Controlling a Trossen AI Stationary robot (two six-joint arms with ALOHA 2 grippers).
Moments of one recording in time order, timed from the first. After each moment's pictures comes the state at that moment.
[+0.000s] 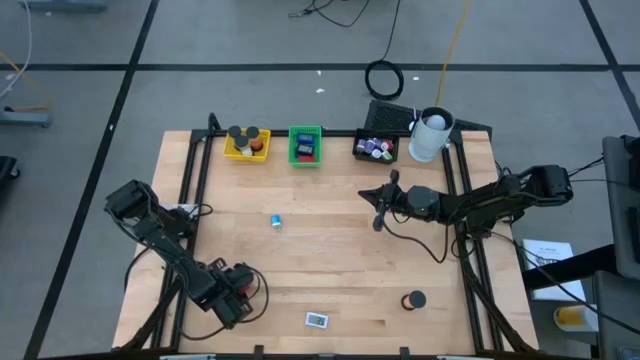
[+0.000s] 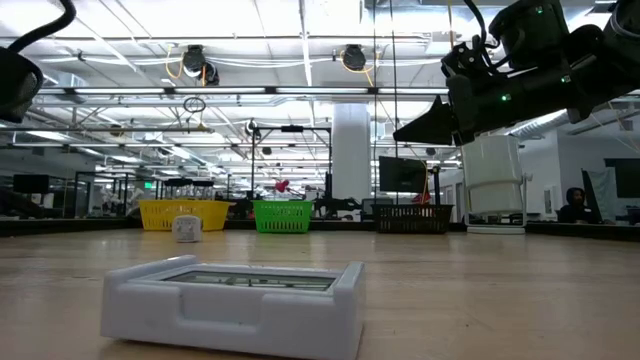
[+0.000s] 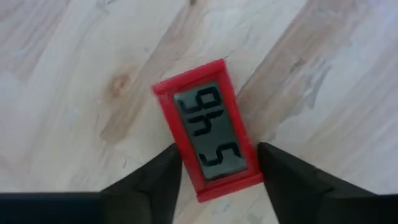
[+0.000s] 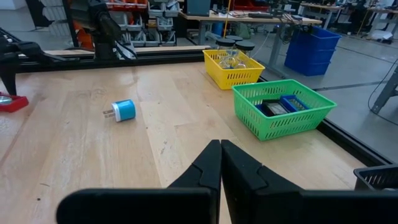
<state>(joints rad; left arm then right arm) -0.84 1.68 0.90 -0.81 -0.09 -1.48 -0.05 1.32 0.30 0.85 0.31 0.01</state>
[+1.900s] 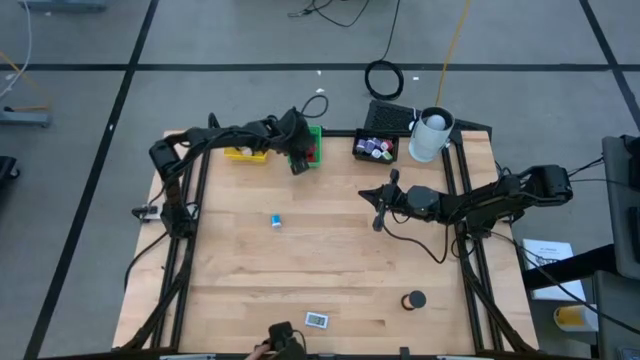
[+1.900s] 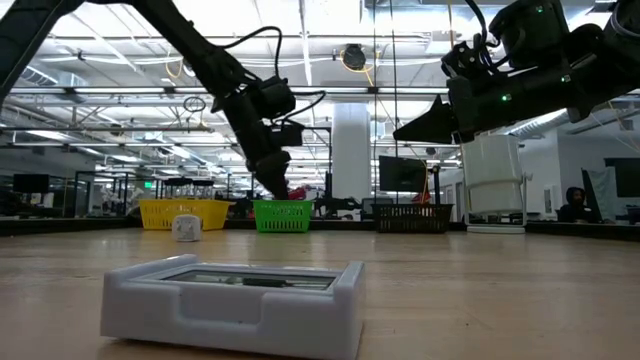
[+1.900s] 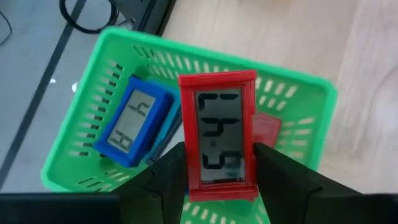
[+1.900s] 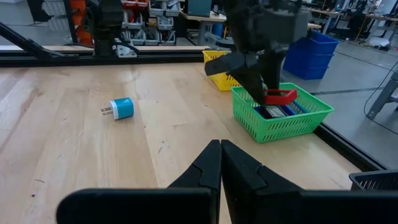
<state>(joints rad) 0.60 1.88 1.27 -0.35 0.01 0.33 -0.05 1.32 0.30 0.85 0.31 -0.02</state>
